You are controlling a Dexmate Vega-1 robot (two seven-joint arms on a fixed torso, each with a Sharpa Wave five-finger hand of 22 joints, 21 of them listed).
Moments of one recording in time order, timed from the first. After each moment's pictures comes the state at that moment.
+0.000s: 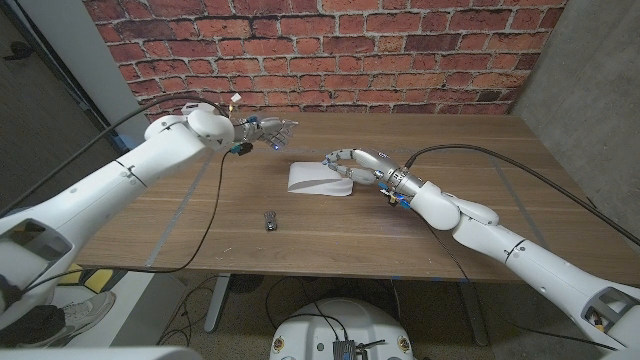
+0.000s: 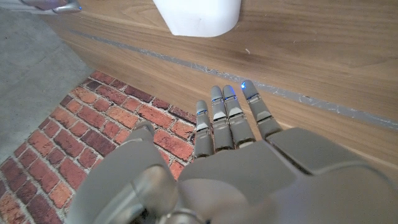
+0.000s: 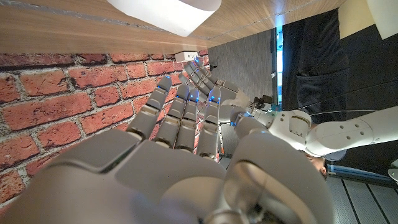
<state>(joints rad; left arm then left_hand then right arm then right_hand) 0.46 0.88 0.64 -1.80 -0.24 0.65 -0.24 0.35 0.06 0.37 0.06 0.17 0.41 0.11 0.18 0.19 0.51 0.14 0.19 0.21 0.41 0.09 0.18 0.18 0.08 0.19 0.79 0.18 -0.79 -0.67 -0.64 -1.55 -0.42 0.52 -0.17 0.46 0.18 0.53 -0.02 0.18 0.63 0.01 0.19 0.18 0.56 0.09 0.20 0.20 0.47 -0.02 0.31 0.25 0.46 0.08 0.22 0.18</state>
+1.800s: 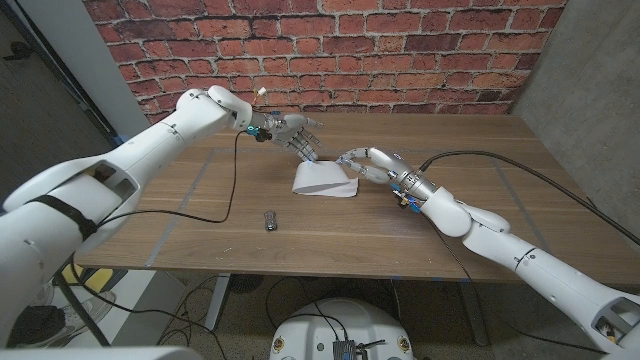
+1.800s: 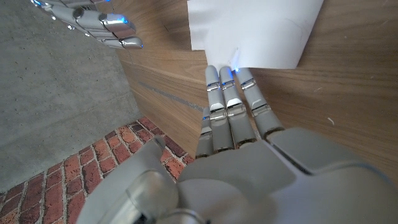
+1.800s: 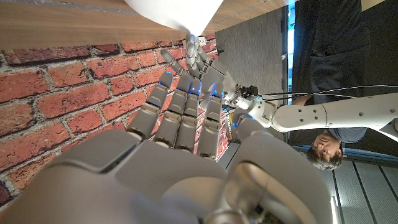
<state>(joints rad) 0.14 0.63 0.82 -1.25 -0.33 0.43 -0.79 0.16 0.12 0.45 0.14 0.19 0.28 0.13 0.18 0.18 0.79 0.17 0.22 0.20 0.73 0.10 0.21 0.17 0.40 0.15 0.74 0.18 -0.85 -0.68 -0.58 -1.52 -0.39 0.58 -0.25 0.43 0.18 0.51 0.00 0.18 0.74 0.02 0.20 0.18 0.67 0.11 0.22 0.20 0.57 -0.01 0.35 0.26 0.50 0.08 0.24 0.19</state>
